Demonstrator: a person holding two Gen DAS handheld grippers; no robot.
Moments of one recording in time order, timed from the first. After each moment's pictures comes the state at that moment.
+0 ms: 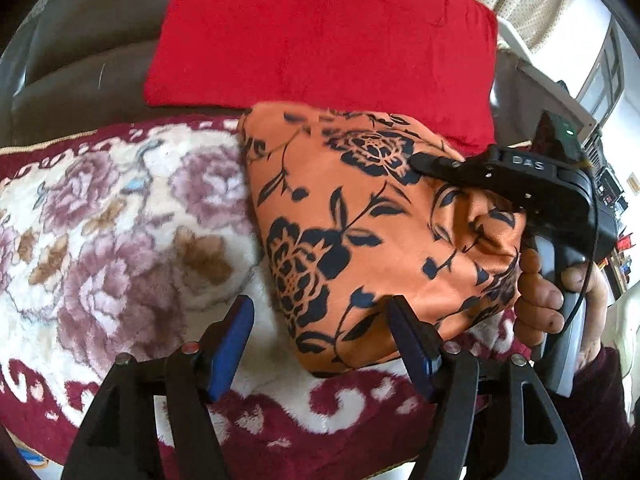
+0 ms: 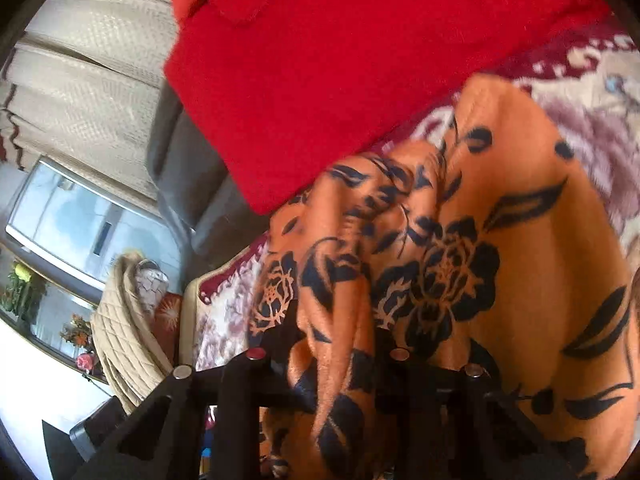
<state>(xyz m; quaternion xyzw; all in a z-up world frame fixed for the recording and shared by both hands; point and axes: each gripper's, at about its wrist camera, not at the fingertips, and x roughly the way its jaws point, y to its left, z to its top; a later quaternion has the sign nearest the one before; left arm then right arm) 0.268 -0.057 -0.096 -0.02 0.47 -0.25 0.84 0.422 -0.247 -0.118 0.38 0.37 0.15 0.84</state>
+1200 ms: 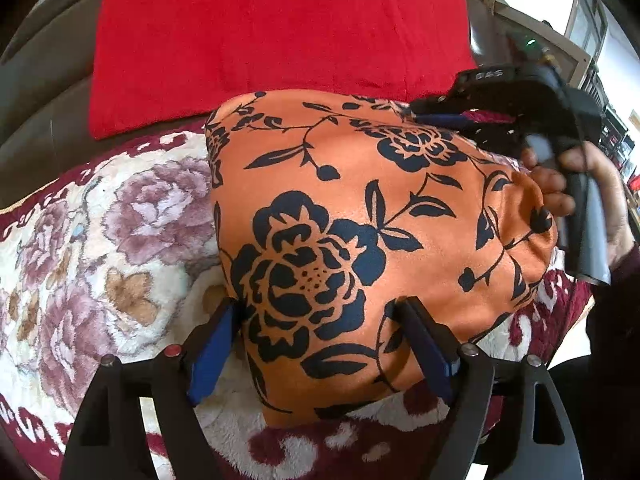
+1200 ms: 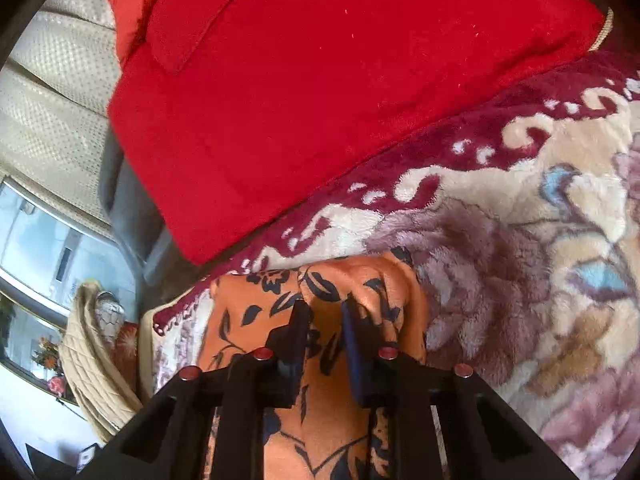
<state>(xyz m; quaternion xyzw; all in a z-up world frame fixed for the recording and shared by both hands) 0.270 -0.141 -0.109 0.08 0.48 -0.26 0.83 0.452 -0.353 -0.123 0.35 0.41 0.07 0.84</state>
